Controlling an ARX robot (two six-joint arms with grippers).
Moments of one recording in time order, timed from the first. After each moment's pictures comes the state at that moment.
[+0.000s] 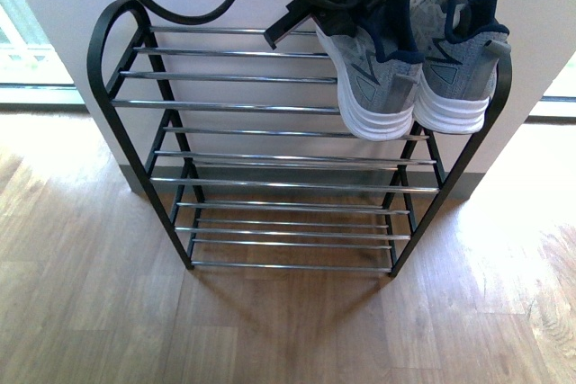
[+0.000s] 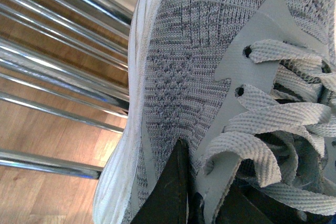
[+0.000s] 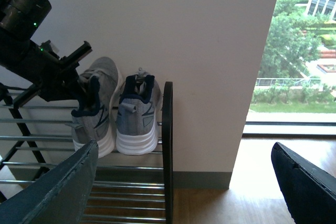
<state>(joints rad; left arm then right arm) -0.54 2.58 2.25 -0.53 0.07 -1.01 0.00 0.01 0.02 0.00 0.00 0.00</state>
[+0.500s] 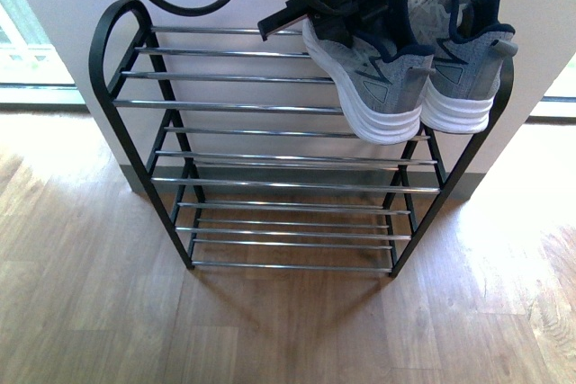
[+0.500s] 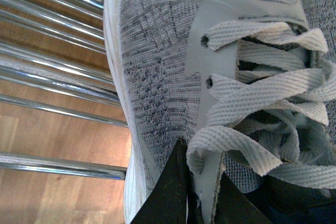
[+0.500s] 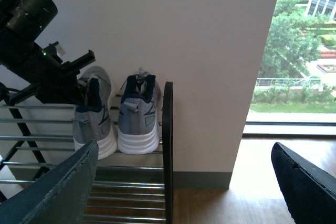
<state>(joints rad) -0.56 2.69 2.46 -0.72 0.09 -0.74 0.00 0.01 0.02 0.00 0.00 0.00</state>
